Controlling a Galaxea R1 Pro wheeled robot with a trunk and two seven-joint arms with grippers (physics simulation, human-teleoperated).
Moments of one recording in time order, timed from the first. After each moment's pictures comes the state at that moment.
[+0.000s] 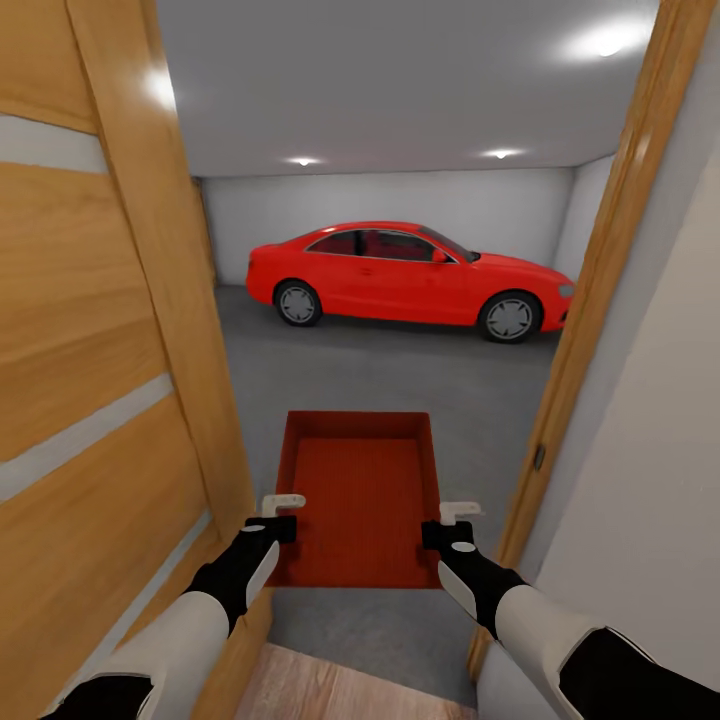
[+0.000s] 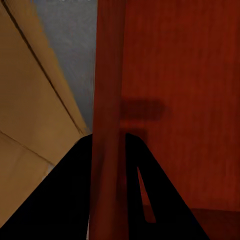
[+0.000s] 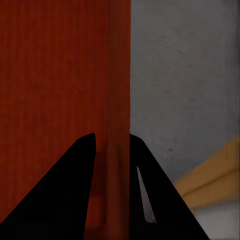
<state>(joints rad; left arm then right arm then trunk) -0.76 -0.13 0.02 -0.43 -0.02 0.24 0.18 -0.83 0.08 0.61 -0.19 -0.54 -0.06 -0.26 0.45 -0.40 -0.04</state>
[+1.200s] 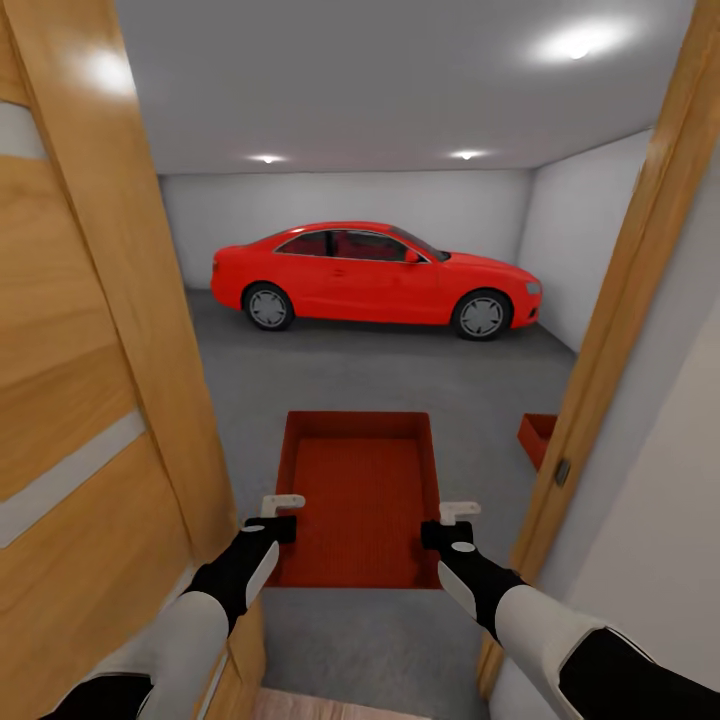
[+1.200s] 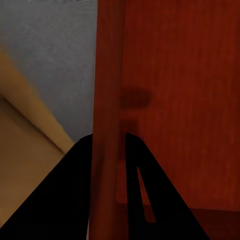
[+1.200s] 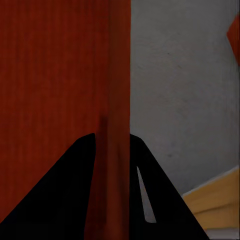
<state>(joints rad) -0.76 -0.13 0.02 -0.43 -0.02 0.24 0.18 -0.83 0.08 0.61 -0.19 -0.54 -0.06 -0.27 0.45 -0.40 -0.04</state>
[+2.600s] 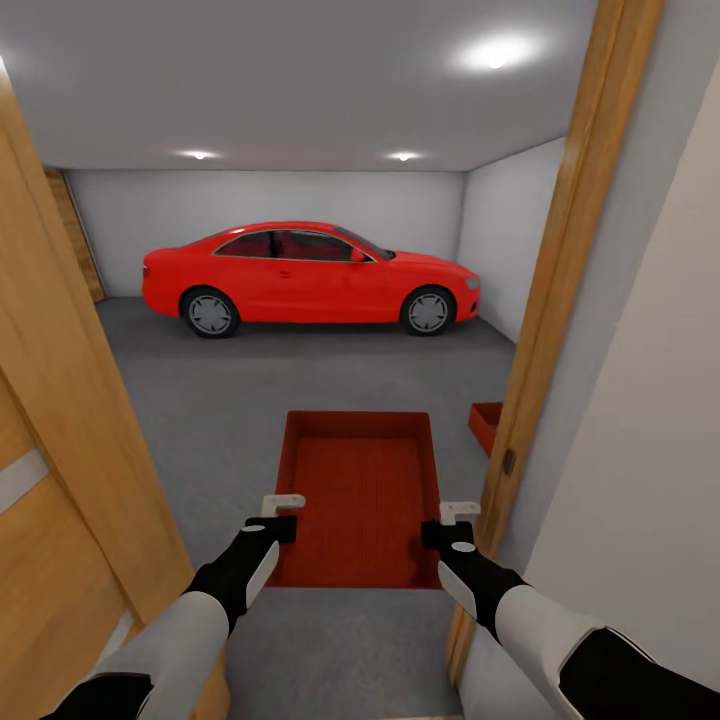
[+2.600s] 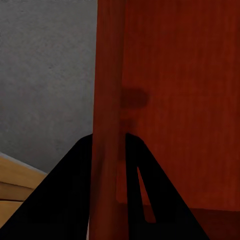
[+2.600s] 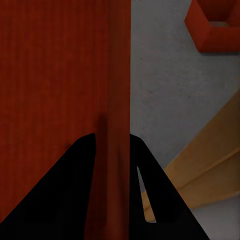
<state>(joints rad) -0.76 -0.13 0.02 -0.43 -0.02 0.24 0.18 -0.83 0.08 0.61 -0.19 -0.54 -0.06 -0.26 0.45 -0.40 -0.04</state>
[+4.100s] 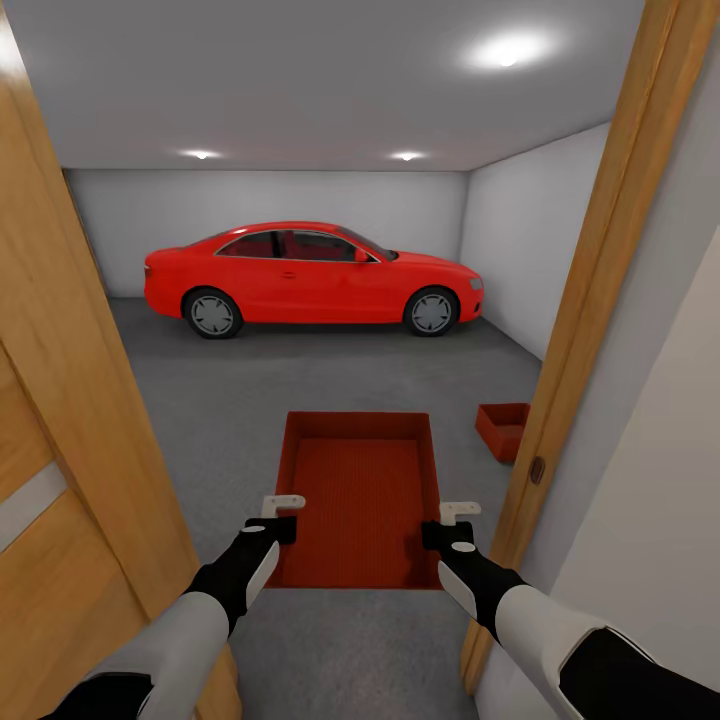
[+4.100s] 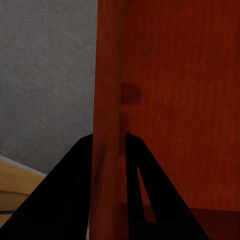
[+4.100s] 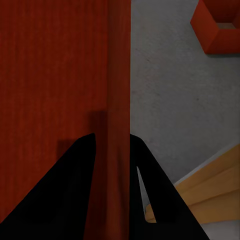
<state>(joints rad) -0.76 -0.13 0.02 -0.43 -0.02 0.24 0.18 -0.83 0.08 0.61 -0.19 -0.54 -0.06 -0.26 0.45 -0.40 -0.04</state>
